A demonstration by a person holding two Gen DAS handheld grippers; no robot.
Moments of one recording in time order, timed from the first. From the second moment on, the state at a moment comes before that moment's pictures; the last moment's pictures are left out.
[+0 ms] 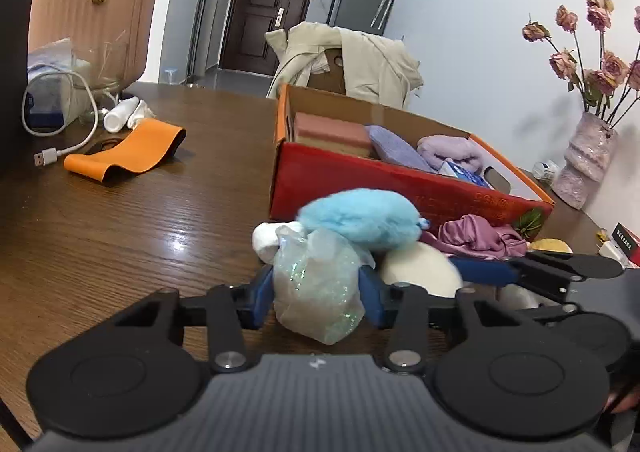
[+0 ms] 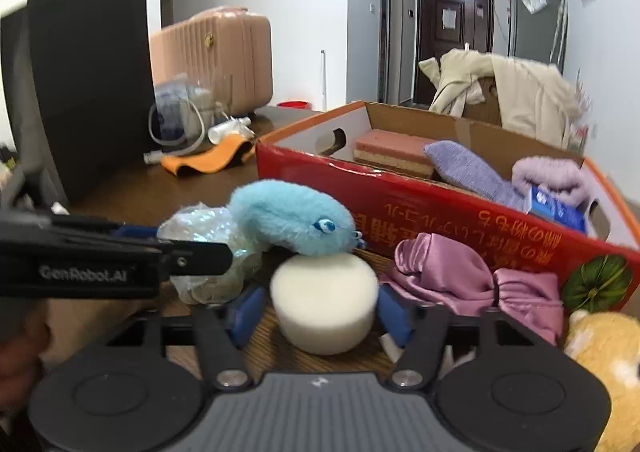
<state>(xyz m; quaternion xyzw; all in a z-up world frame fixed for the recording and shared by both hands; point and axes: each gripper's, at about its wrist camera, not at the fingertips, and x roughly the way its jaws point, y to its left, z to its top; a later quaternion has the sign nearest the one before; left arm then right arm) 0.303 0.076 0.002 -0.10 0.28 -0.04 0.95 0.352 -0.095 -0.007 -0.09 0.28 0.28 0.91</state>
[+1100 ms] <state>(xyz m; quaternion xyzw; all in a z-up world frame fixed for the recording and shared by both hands) 0.266 0.039 0.122 -0.07 0.18 -0.10 0.98 0.285 -0.227 0.113 -0.04 0.15 0.27 0.95</state>
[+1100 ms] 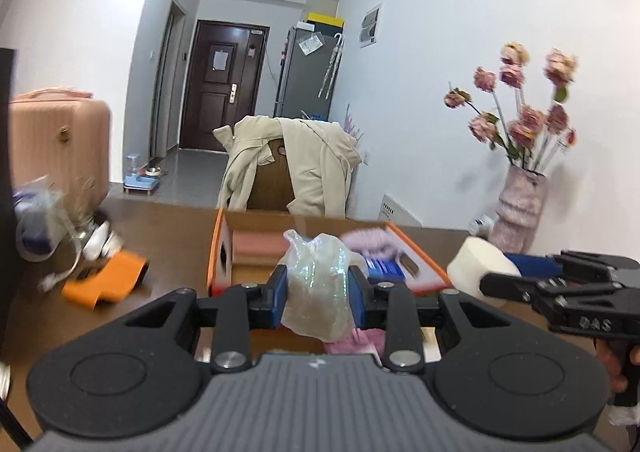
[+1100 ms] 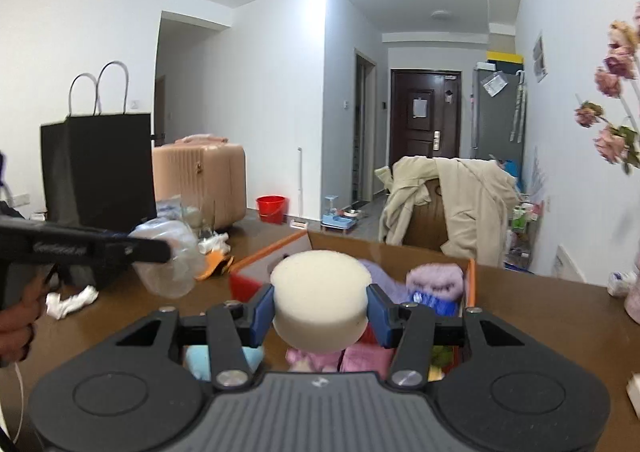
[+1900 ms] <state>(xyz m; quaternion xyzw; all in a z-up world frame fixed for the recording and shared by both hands) 0.518 0.064 0.050 -0.01 0.32 -0.07 0.94 0.554 -0.098 0.041 -0.09 0.35 0.30 0.88</state>
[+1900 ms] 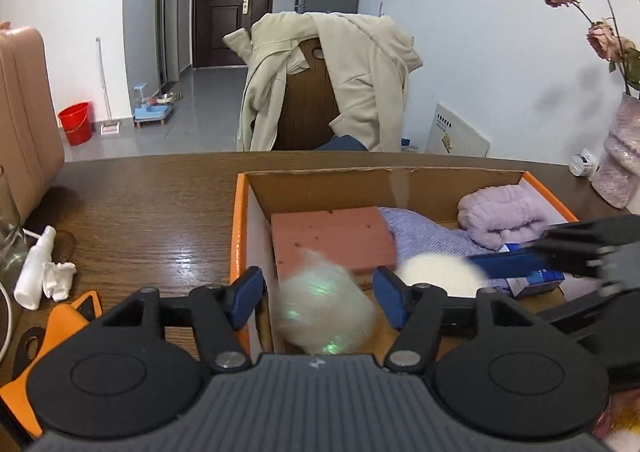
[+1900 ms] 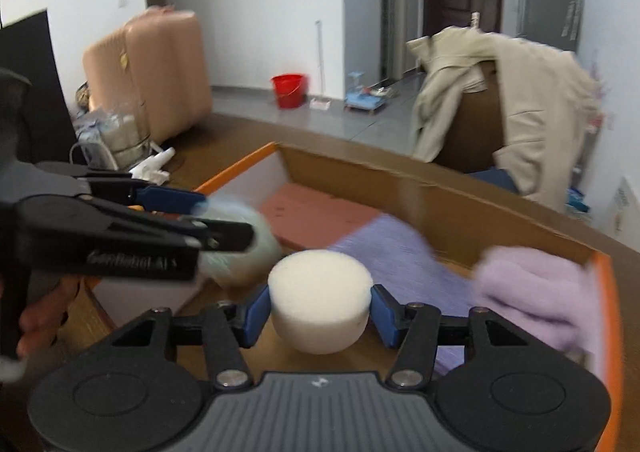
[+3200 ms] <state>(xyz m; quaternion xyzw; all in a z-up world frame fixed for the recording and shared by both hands) 0.183 -0.041 0.079 -0.06 0.22 -0.07 0.97 0.242 -0.306 0.068 0.00 0.25 0.28 0.93</state>
